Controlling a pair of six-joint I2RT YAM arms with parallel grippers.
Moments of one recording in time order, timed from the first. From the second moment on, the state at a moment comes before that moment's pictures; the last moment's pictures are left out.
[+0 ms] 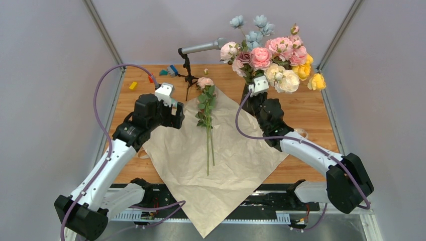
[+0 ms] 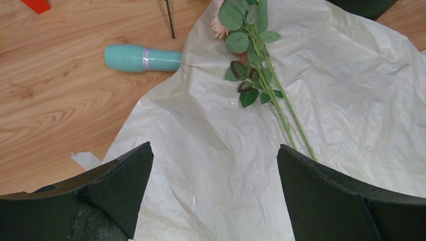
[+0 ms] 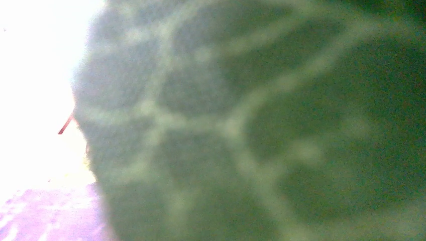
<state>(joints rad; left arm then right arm) -0.40 0.97 0.96 -0.51 -0.01 -0.05 0.60 1.29 0.77 0.61 0.34 -0.20</state>
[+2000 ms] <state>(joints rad) -0.69 1.33 0.76 -0.17 0.03 -0.65 0.66 0.68 0.48 -0.08 0.27 0.28</state>
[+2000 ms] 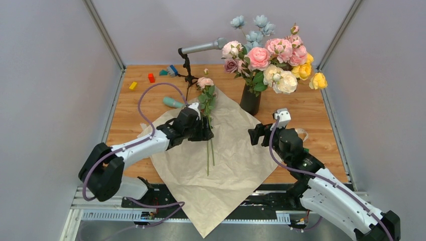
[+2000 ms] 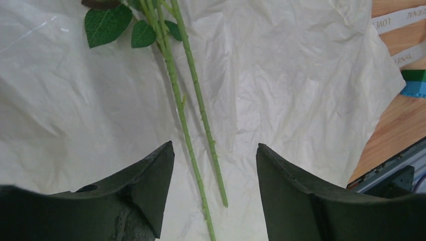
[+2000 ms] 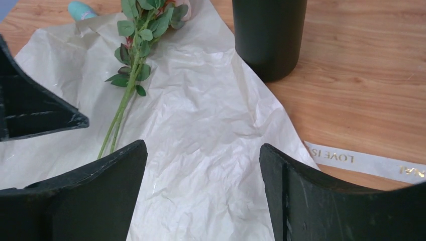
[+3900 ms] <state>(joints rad) -0.74 1.67 0.91 -0.06 -0.11 -0.63 0.66 0.65 0.46 -0.12 0.21 0.30</state>
